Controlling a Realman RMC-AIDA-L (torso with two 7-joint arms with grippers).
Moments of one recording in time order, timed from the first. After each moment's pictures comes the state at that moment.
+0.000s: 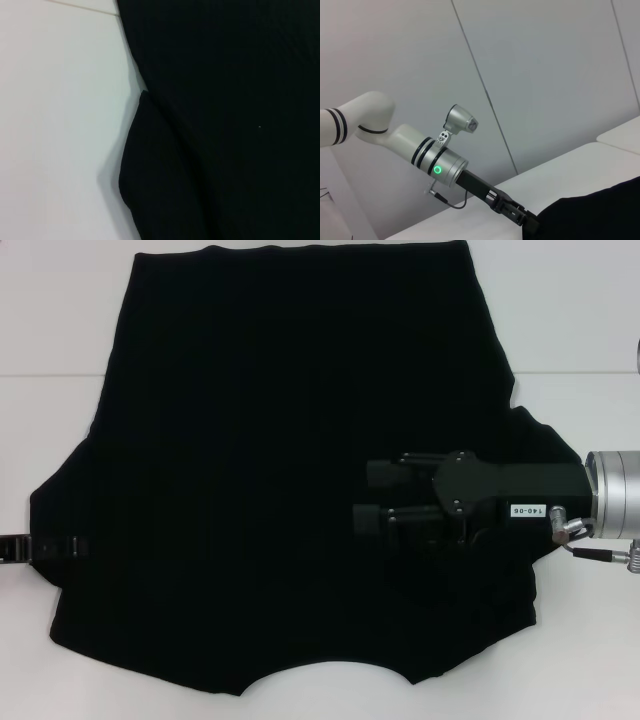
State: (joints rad) left arm -0.55 -2.07 0.31 0.87 2.62 1.31 -2.06; right arm 0.70 2.08 -0.74 -0.57 -1.92 -1.63 1.52
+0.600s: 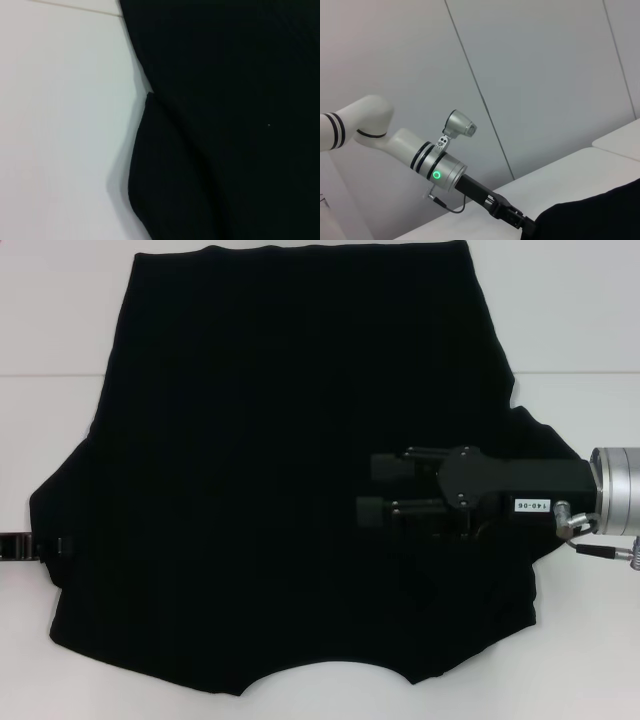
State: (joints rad) left arm -0.56 -2.07 0.33 0.87 2.64 1.29 -2.07; right arm 0.70 2.08 -0.73 -0.57 -1.92 -1.63 1.52
